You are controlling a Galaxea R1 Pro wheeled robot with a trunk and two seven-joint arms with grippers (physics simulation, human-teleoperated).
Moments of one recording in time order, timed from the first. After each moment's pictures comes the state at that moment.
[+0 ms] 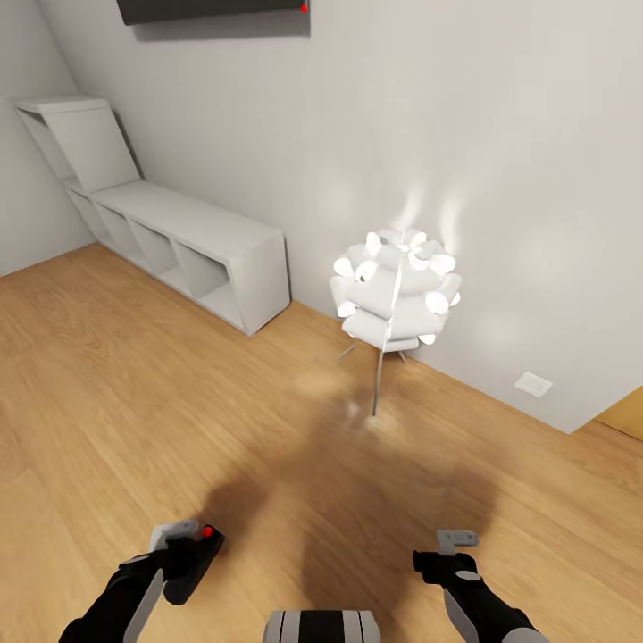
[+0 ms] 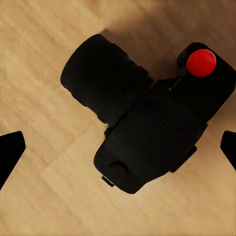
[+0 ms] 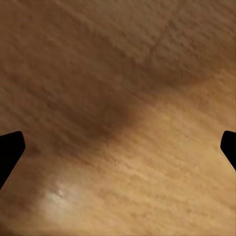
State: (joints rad) left arm -0.38 0.08 0.12 -0.74 0.07 0.41 0.12; right arm -0.53 -0.01 0.01 -0.29 -0.01 0.02 -0.12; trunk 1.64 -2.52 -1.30
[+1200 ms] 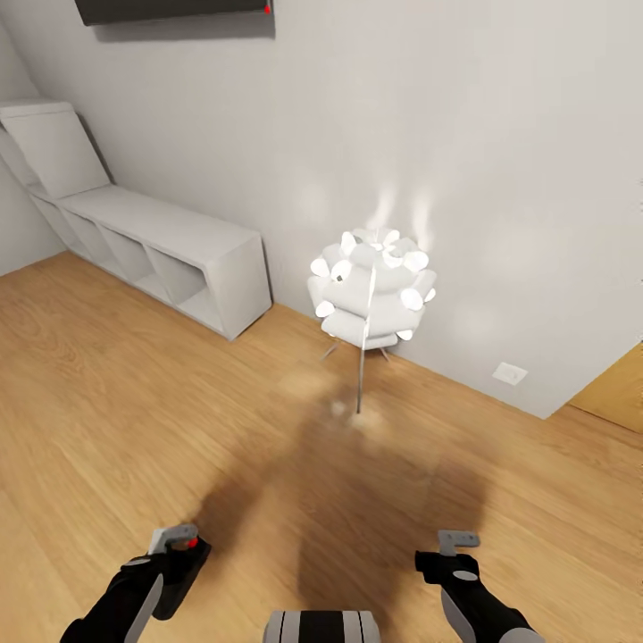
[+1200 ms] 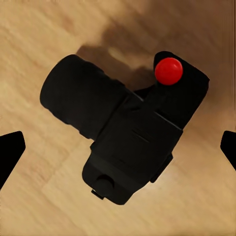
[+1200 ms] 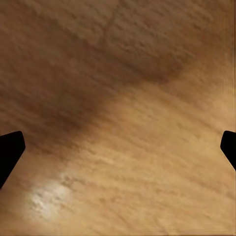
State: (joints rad) left arm -0.38 0.08 0.11 -0.72 0.00 0.41 0.12; right arm -0.53 0.00 0.01 -0.29 -0.01 0.02 -0.18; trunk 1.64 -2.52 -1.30
